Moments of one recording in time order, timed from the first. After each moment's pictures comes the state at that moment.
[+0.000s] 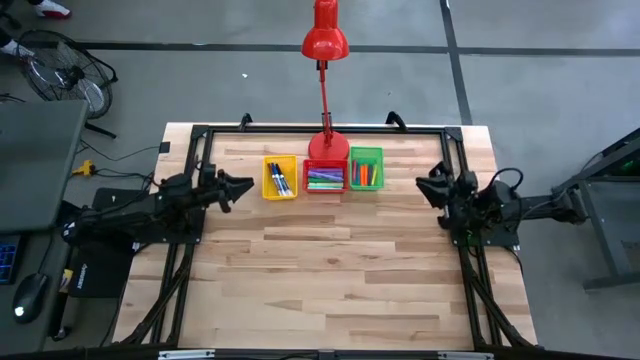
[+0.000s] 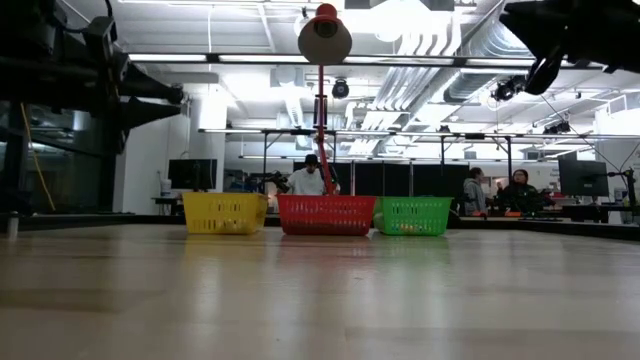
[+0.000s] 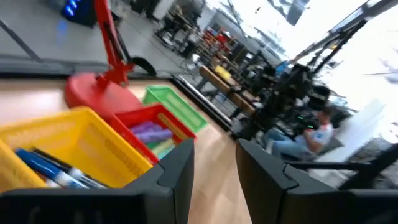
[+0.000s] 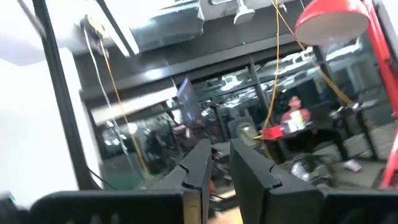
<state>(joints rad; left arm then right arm) 0.25 0.09 0.03 0.10 -0.10 -0.66 0.05 0.17 0.02 0.61 0.23 0.26</state>
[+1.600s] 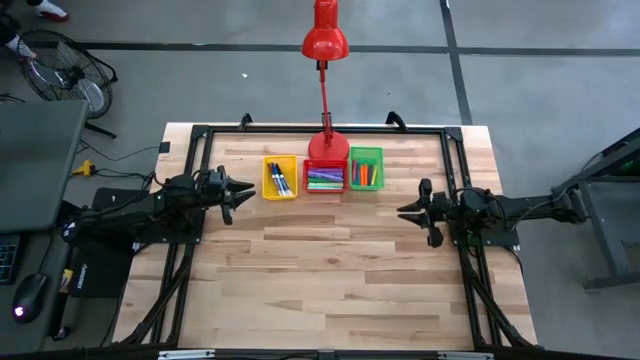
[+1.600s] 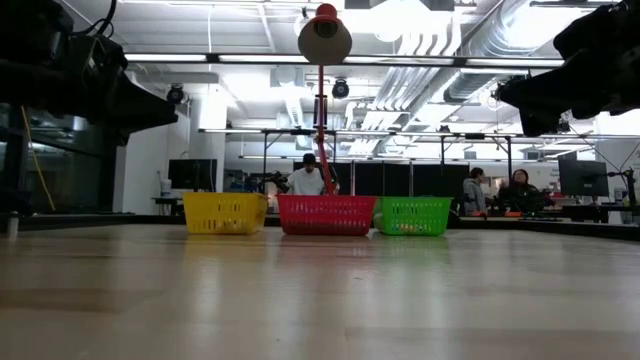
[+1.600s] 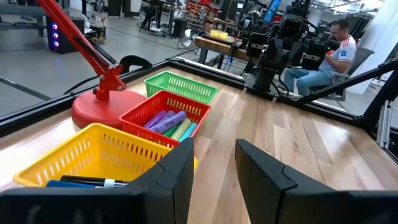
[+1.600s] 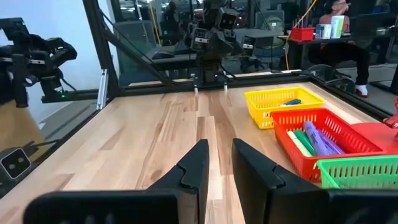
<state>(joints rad) 0.25 0.09 0.05 -0.01 -0.02 -0.22 0.05 0.17 0.01 0.12 0.02 0.10</state>
